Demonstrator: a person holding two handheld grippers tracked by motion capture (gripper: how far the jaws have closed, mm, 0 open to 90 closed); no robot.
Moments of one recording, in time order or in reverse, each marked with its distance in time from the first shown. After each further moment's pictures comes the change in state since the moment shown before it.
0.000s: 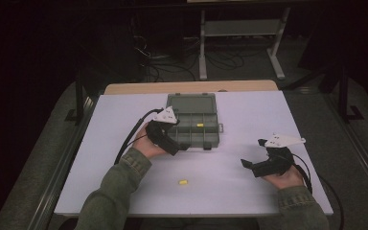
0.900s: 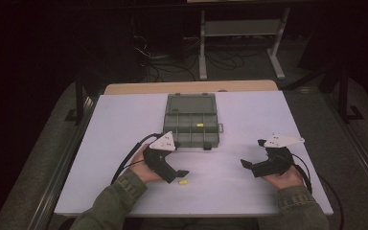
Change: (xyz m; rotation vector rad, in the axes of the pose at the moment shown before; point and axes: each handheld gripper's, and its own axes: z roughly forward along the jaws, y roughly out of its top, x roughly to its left) left arm -0.056 -0.034 -0.004 0.020 -0.085 0.044; right arm 0.000 0.000 0.002 0.010 0.001 -0.001
